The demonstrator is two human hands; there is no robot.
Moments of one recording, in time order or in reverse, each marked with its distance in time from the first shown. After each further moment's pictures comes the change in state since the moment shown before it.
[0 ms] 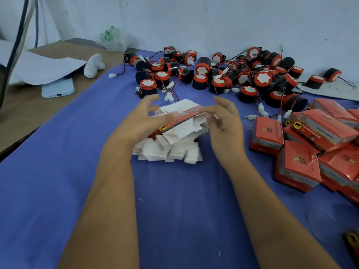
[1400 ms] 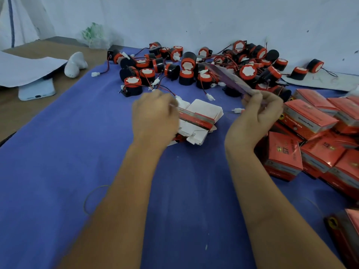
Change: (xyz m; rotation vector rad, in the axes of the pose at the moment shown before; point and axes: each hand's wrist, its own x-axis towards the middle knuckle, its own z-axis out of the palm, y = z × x) left_hand -0.006 0.030 0.065 0.543 0.464 0.509; right_hand 0.014 -0.002 -0.032 0.335 0.837 0.106
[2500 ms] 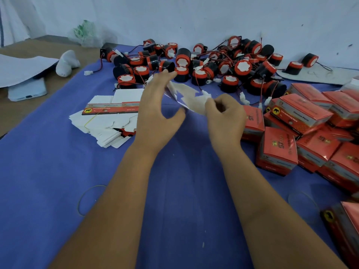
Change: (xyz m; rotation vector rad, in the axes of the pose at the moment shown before) left_hand -0.009 -0.005 0.018 -0.570 0.028 0.107; right_hand -0.011 0.014 -0.001 -0.420 -0.461 0.005
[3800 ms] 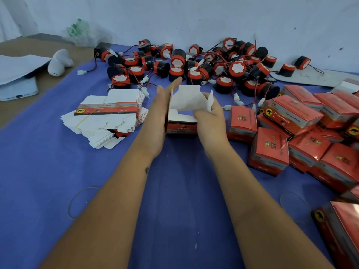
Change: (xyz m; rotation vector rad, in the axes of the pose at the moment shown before) left_hand 0.003 0.013 0.014 -0.715 -0.248 -0.507; right_hand -0.003 -0.010 0.004 0.299 -0.298 0.214
